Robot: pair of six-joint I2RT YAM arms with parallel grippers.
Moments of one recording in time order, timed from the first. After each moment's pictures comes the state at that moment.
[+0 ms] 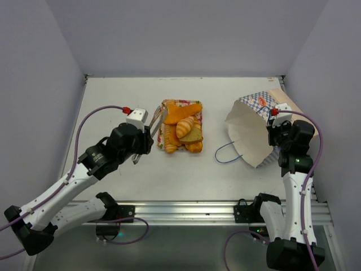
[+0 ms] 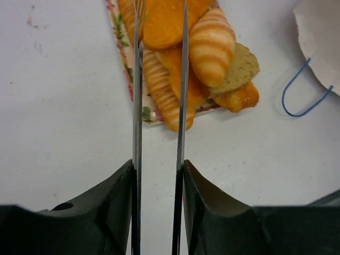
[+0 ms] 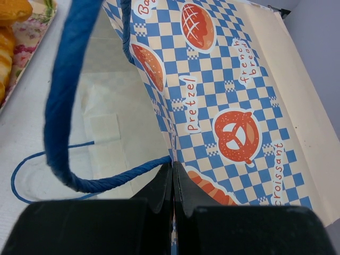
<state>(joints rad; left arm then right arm) -0.76 0.89 0.93 -0.63 -0.27 -0.40 -0.24 0.76 0.78 -0.45 -0.28 -0.35</state>
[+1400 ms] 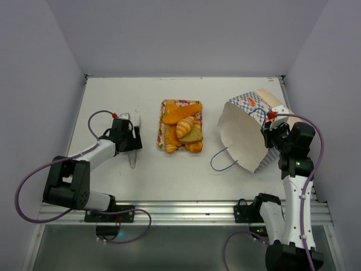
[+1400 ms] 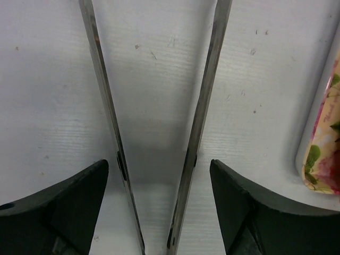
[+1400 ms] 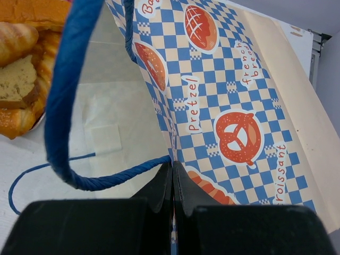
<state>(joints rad) -0.20 1.42 0.66 -0.20 -0.09 -0.36 -0.24 0.72 0.78 -0.48 -0.44 -0.35</state>
